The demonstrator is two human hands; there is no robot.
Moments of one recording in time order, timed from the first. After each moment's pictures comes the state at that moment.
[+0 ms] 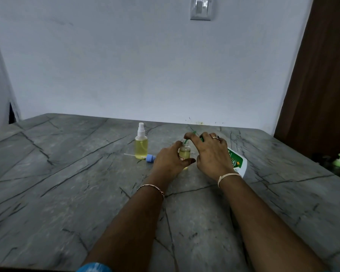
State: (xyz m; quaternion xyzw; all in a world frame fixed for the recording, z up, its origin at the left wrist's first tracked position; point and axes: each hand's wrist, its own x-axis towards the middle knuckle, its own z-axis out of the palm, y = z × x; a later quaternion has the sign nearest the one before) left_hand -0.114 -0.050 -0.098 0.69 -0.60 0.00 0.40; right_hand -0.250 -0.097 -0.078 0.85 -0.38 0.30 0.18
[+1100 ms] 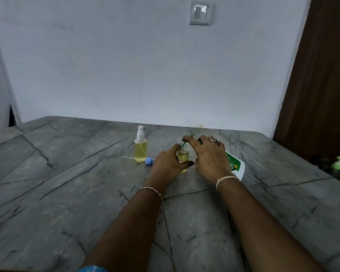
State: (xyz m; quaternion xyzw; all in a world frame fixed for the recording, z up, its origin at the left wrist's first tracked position) left_hand -0.111 -0.051 -0.098 0.69 -0.60 -0.01 0.41; right_hand -0.248 -0.095 -0.076 0.86 -0.38 0.30 0.17
